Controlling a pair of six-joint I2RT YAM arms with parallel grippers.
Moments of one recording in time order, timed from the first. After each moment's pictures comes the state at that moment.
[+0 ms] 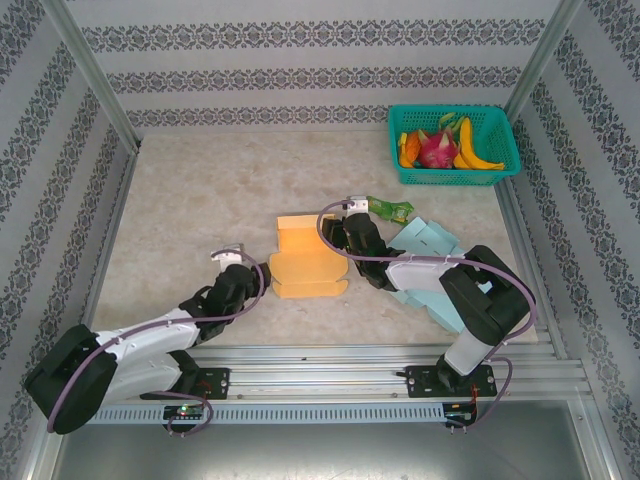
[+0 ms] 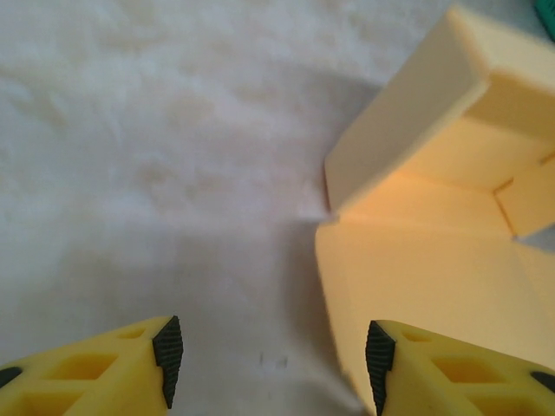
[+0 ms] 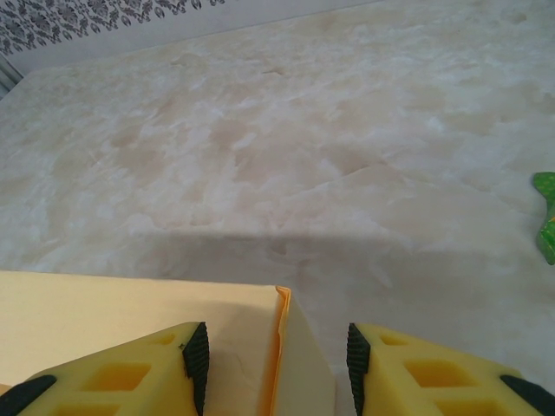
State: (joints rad) left arm -0.67 1.08 0.26 0.18 -0.39 -0.72; right arm 0.67 1.66 0.73 0.48 0.25 0.47
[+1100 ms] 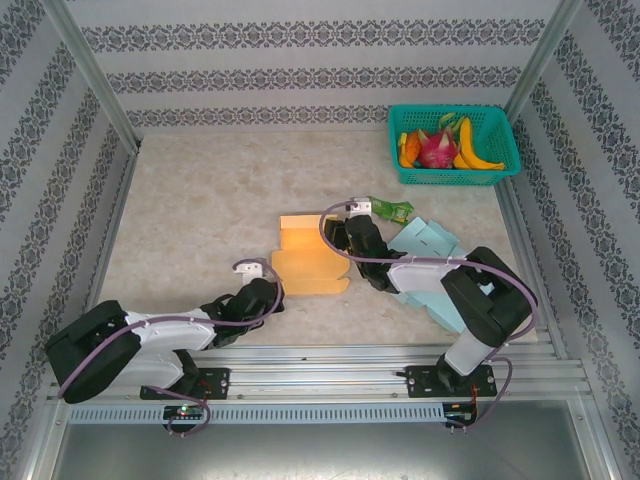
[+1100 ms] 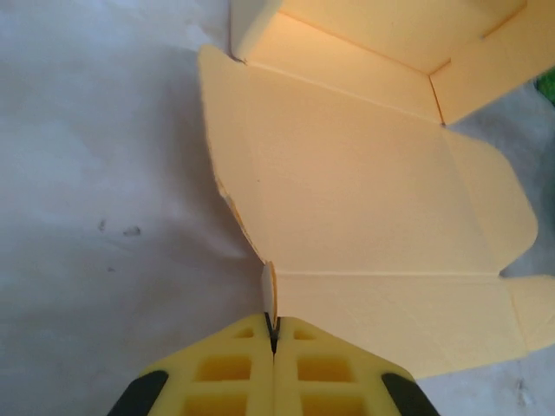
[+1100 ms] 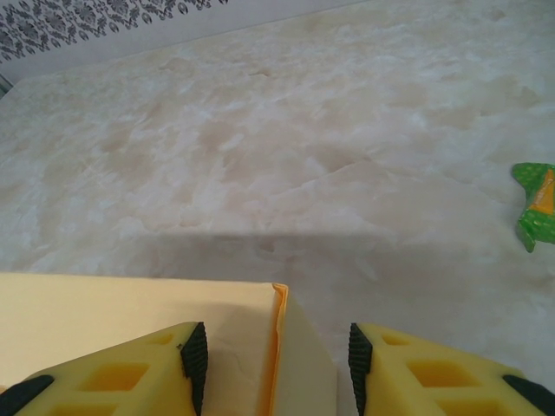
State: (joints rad) left arm -0.87 1.25 0.29 0.26 -0.37 -0.93; right arm 0.67 1.65 0.70 0.49 0.27 0.50
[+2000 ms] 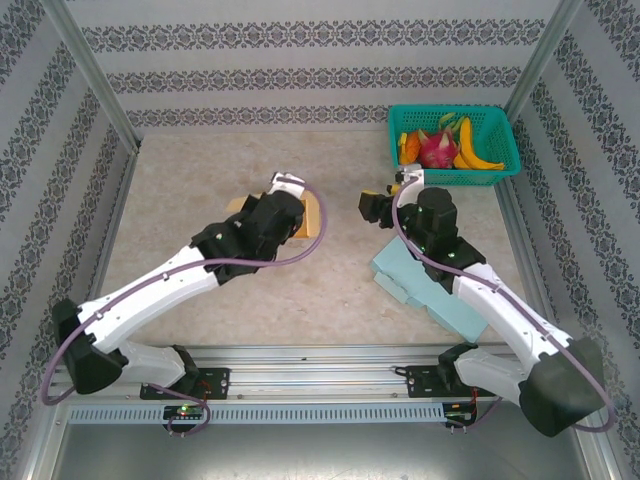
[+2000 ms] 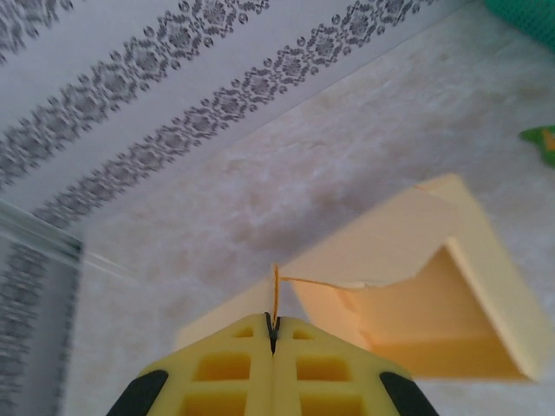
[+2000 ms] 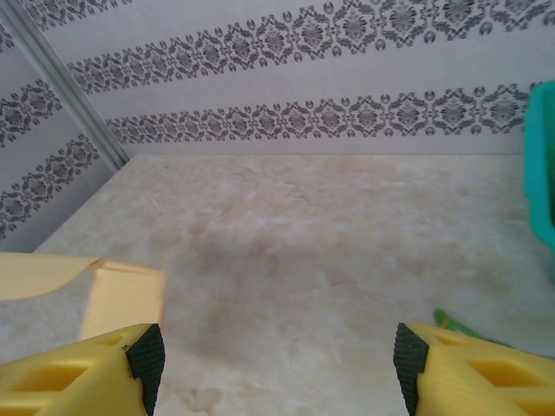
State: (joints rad) left arm -0.87 1.35 1.35 -0.70 -0.79 0.03; right arm 0.40 1.08 0.78 0.05 -0.09 0.28
